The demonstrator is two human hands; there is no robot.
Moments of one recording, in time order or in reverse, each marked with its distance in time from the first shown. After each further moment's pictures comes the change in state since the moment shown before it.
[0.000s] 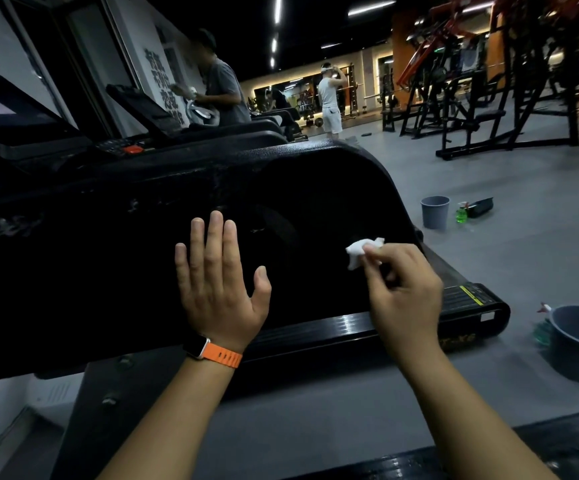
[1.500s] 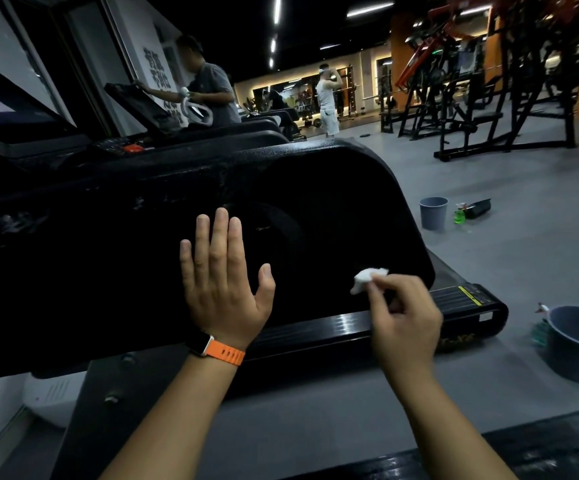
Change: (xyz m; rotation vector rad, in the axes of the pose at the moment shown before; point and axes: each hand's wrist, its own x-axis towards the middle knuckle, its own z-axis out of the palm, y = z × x) left_hand 0.000 -0.003 -0.001 -0.027 -0.019 0.007; right_hand -0.042 0.006 0.003 0.019 0.047 0.123
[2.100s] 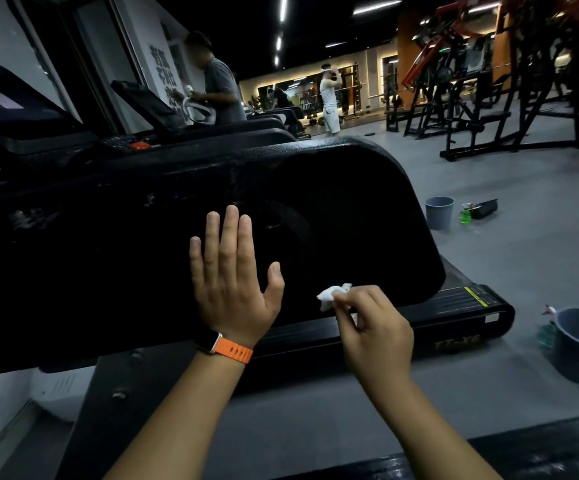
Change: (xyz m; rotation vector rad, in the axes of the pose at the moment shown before) left_hand 0.001 0.000 -0.001 -0.008 0.006 0.005; right_hand -0.026 -0.019 0.020 -0.114 -0.172 -0.103
